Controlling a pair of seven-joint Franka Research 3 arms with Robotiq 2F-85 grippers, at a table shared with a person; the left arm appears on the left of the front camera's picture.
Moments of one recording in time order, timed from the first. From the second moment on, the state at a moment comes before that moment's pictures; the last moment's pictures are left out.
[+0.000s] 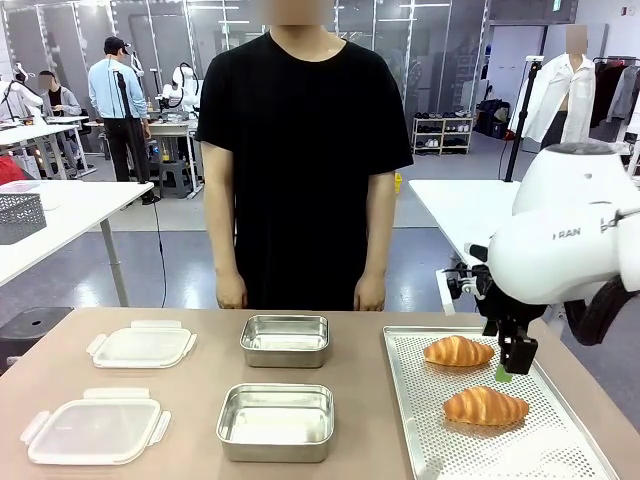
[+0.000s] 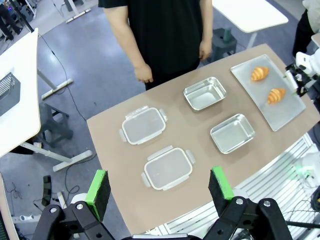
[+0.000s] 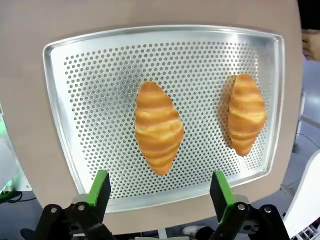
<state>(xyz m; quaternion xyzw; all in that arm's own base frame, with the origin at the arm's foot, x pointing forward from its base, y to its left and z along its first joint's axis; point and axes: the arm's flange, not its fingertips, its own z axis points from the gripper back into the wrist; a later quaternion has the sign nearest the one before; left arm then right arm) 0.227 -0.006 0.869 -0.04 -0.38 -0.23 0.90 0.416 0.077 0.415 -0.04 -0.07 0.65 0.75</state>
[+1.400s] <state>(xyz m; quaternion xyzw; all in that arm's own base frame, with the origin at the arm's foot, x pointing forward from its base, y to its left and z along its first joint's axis) 0.227 -0.006 0.869 -0.04 -0.38 -0.23 0.90 0.447 0.069 0.303 -0.01 -0.03 0.67 0.75</state>
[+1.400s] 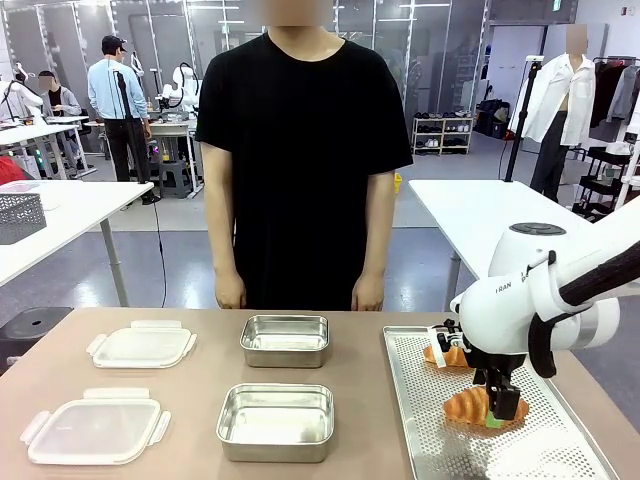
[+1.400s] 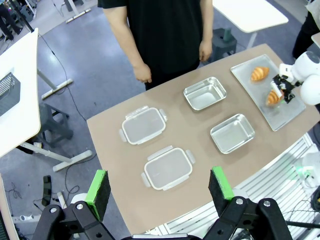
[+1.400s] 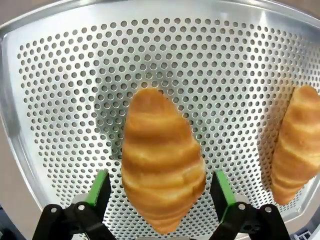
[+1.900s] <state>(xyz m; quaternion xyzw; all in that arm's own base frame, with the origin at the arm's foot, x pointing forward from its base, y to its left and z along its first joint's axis) 0.227 -0.006 0.869 -0.04 -0.38 -0.23 0.90 0.453 0.067 0.289 -0.01 -0.01 0.67 0.74</state>
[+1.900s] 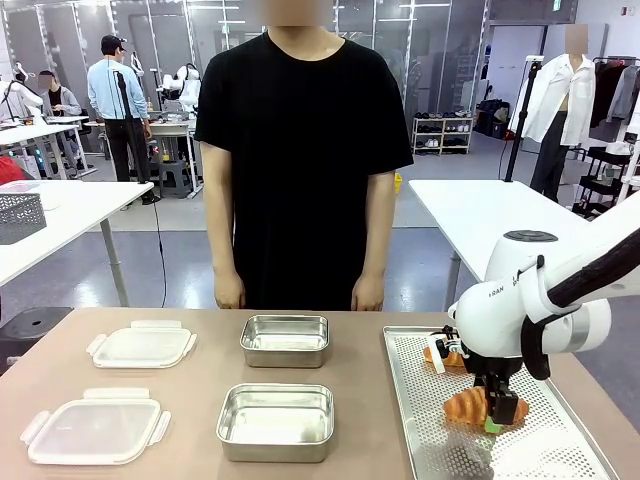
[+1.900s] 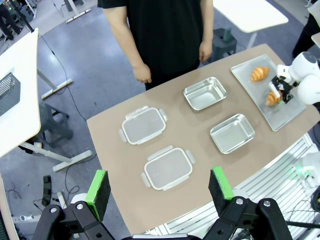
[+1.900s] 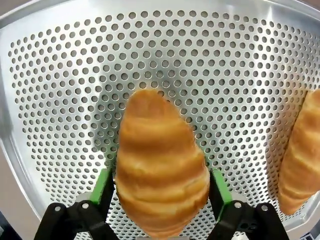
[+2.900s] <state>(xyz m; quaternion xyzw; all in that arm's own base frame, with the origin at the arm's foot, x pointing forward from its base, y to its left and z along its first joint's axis) 0.227 -0.006 0.869 -0.04 -0.38 -0.23 0.90 0.438 0.093 0.353 0.00 -0.03 0.68 0.74</state>
